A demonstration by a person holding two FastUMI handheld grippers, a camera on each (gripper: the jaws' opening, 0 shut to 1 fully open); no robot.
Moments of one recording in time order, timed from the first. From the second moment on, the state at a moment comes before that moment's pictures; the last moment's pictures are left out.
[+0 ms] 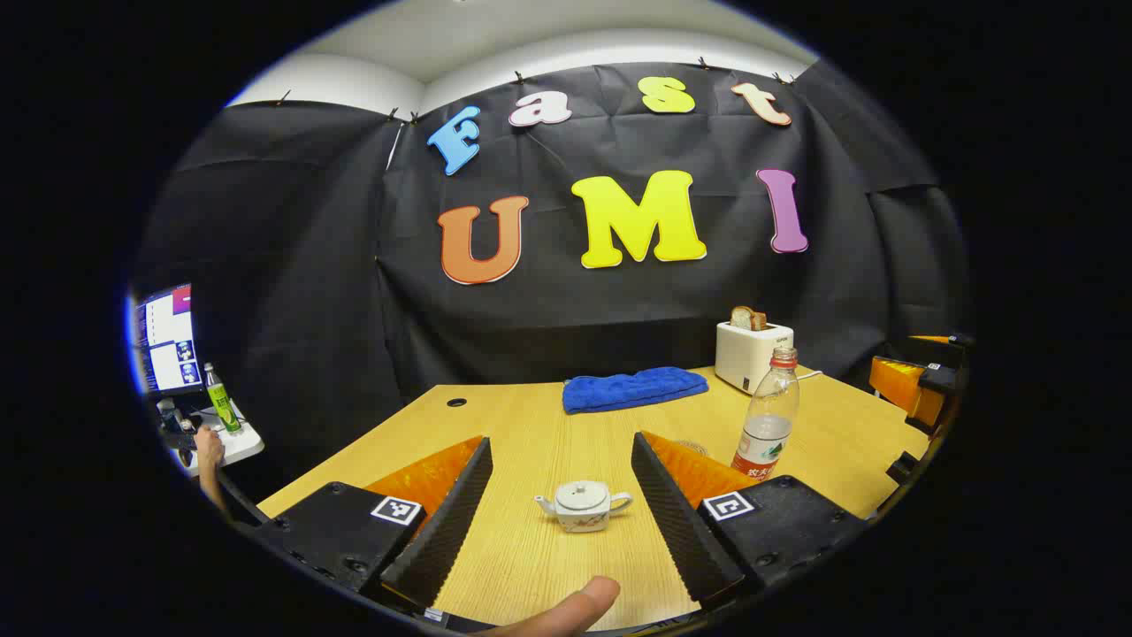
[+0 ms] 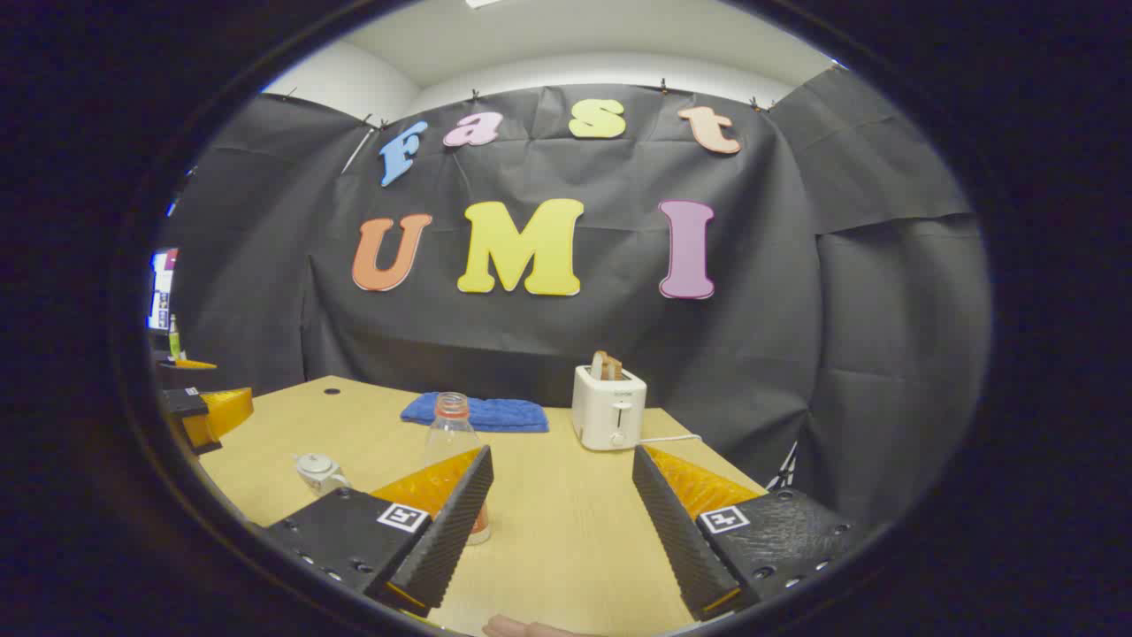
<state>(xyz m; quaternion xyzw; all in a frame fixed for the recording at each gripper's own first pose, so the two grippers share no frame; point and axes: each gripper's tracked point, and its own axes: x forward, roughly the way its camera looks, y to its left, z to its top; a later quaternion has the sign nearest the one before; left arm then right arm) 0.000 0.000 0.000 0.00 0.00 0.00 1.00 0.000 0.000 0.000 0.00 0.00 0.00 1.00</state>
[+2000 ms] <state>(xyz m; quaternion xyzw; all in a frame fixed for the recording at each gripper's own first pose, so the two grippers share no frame) 0.115 -0.023 -0.085 -0.06 0.03 -0.04 1.00 0.016 0.021 -0.031 -0.03 0.04 0.00 1.00</state>
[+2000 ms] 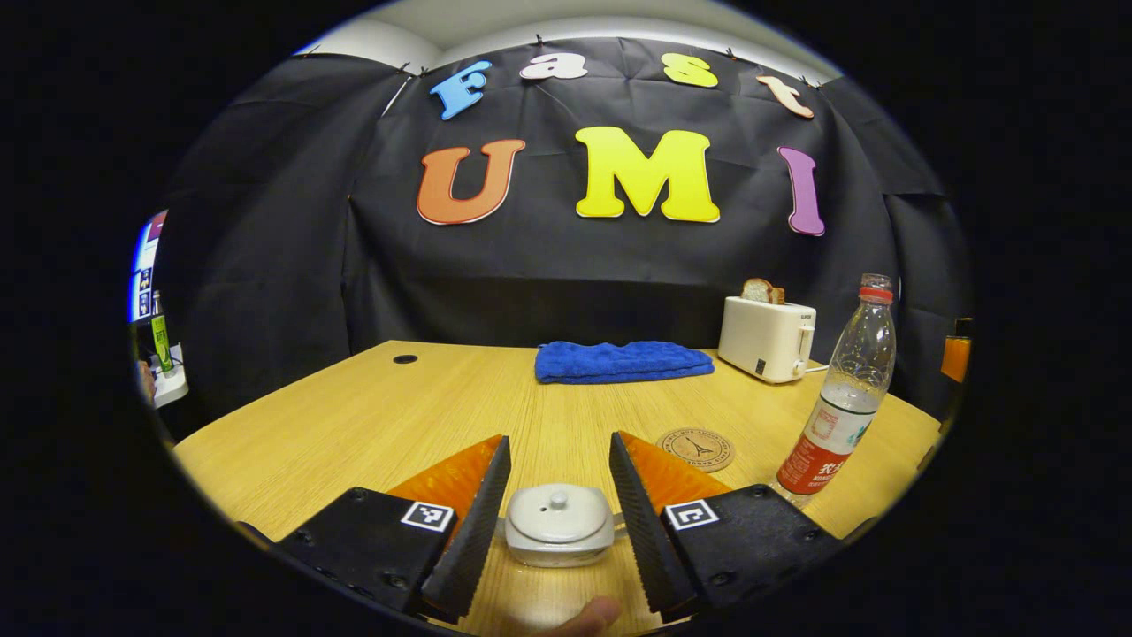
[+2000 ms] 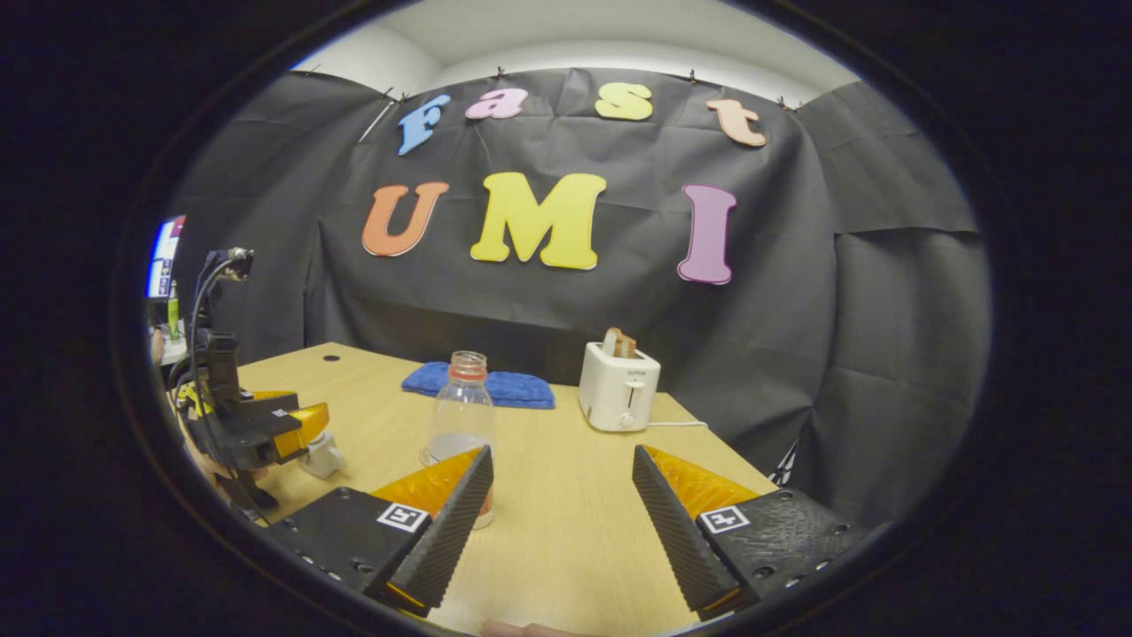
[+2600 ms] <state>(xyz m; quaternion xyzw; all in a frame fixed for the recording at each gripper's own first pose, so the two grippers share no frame) 0.128 -0.019 -0.099 -0.05 0.04 -0.03 1.00 0.022 0.029 -0.042 -0.04 0.05 0.01 1.00</state>
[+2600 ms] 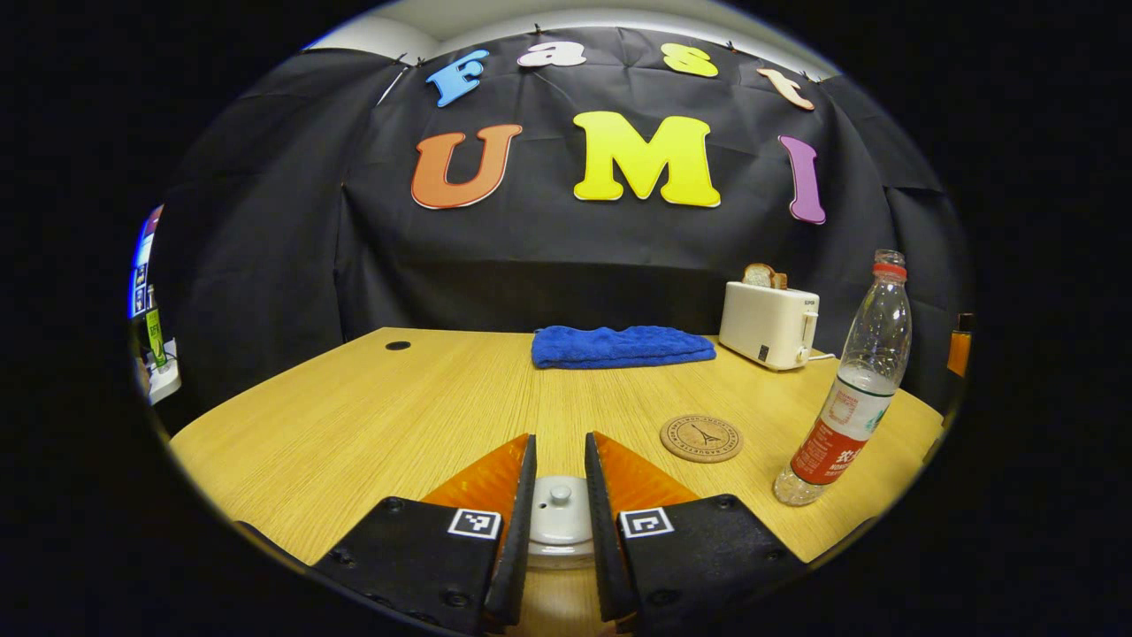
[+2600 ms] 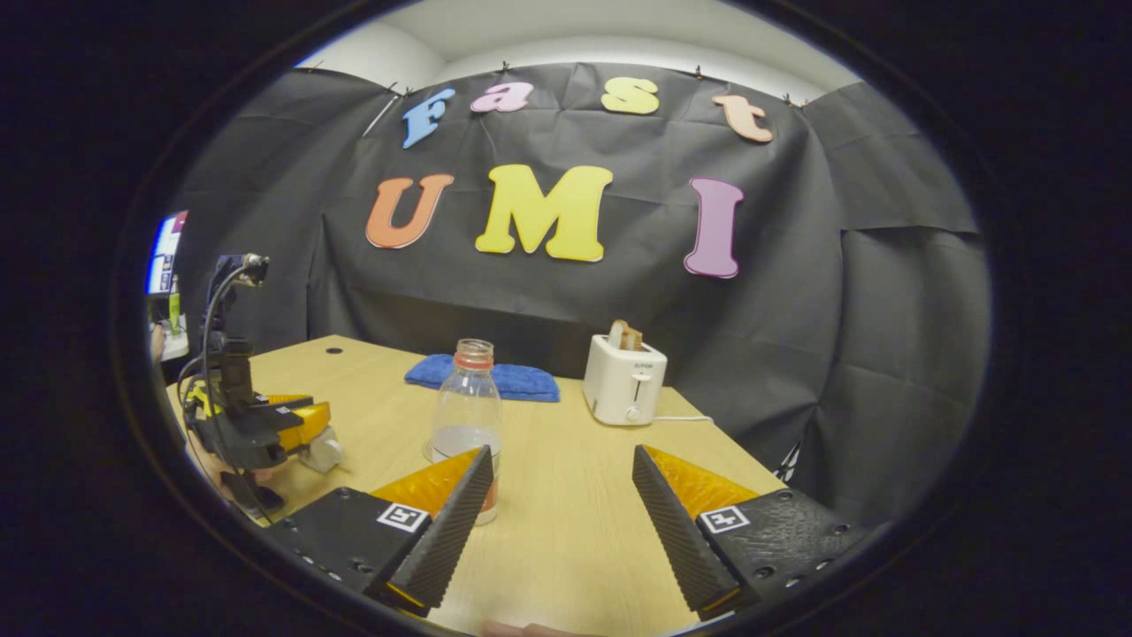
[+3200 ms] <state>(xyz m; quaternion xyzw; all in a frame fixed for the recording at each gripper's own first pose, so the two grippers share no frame) 0.124 -0.023 -0.096 -0.06 0.05 -0.06 1.00 0.030 0.040 -0.060 -0.04 0.07 0.02 1.00</state>
